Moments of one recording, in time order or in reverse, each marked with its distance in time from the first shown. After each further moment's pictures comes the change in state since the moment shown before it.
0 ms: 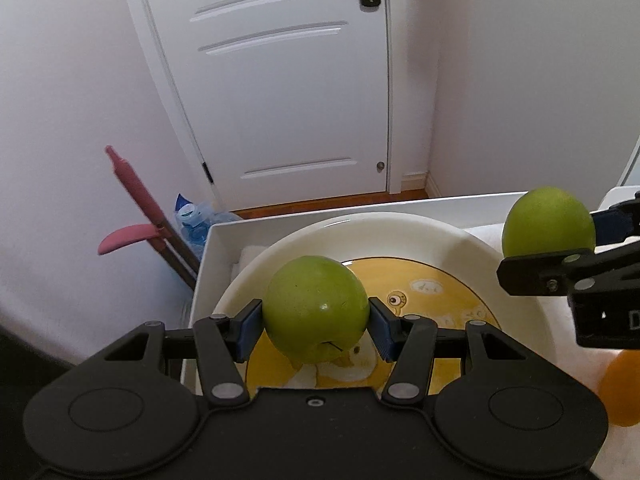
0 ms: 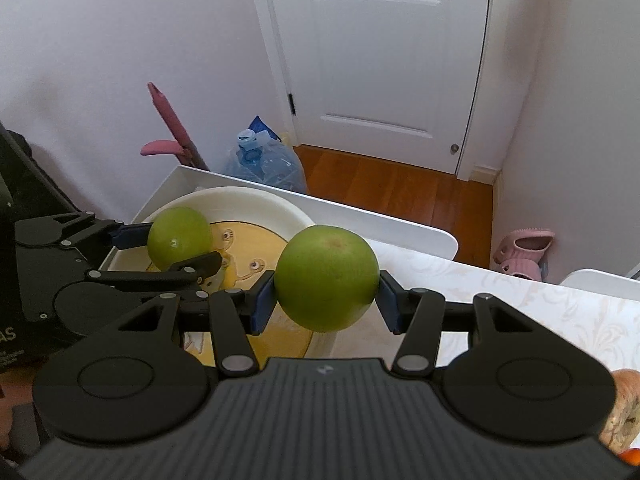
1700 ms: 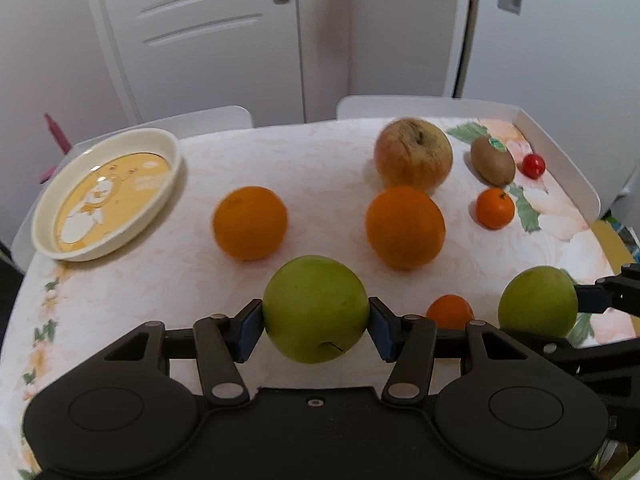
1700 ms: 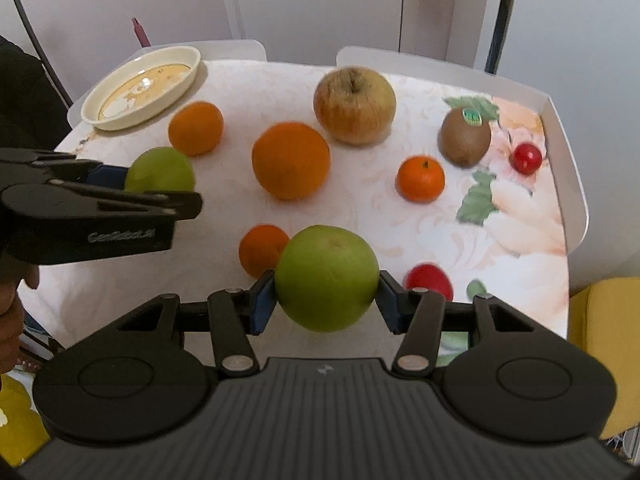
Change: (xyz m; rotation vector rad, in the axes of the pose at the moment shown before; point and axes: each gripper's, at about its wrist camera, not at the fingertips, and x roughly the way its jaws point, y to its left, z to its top) left arm -0.141 -0.247 -0.095 -0.055 0.030 -0.083; right arm -0.173 -0.159 -0.229 -0.025 0.021 -0.054
